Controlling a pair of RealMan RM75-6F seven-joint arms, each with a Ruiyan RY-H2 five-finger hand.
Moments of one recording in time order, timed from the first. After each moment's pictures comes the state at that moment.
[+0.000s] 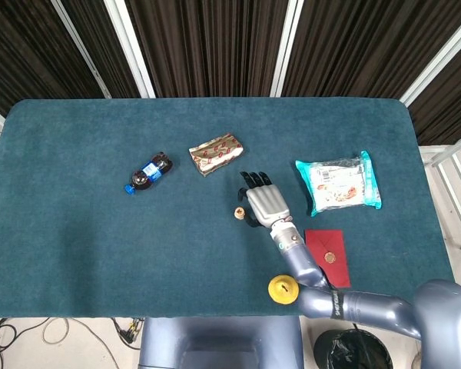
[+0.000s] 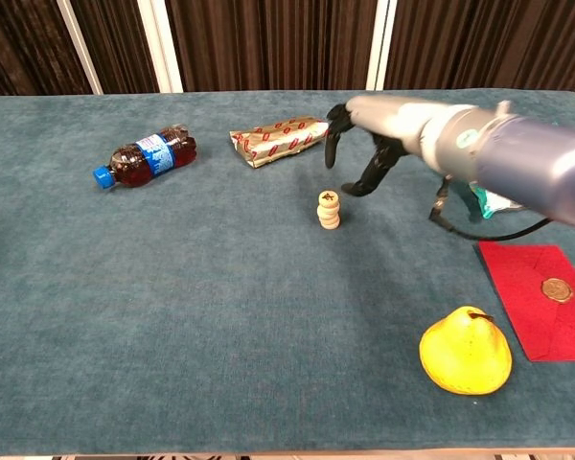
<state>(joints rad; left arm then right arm) -0.01 -1.15 -0.18 -1.71 1.23 1.56 0.07 0.93 -1.63 0.27 -1.48 -0.78 0.98 -0.51</state>
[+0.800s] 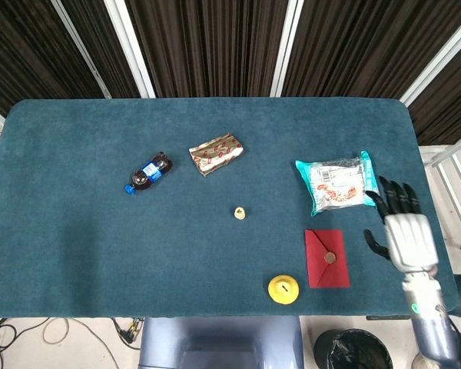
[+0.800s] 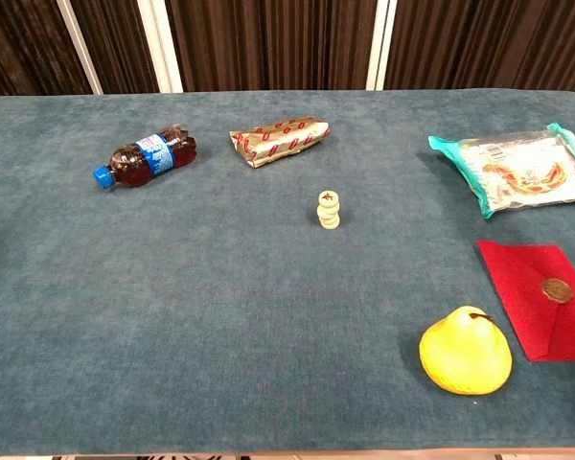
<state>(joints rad) -0.01 -1.14 -0.16 -1.71 1.26 1.55 0.10 0.37 -1.09 0.01 -1.90 -1.29 1.58 -0.32</state>
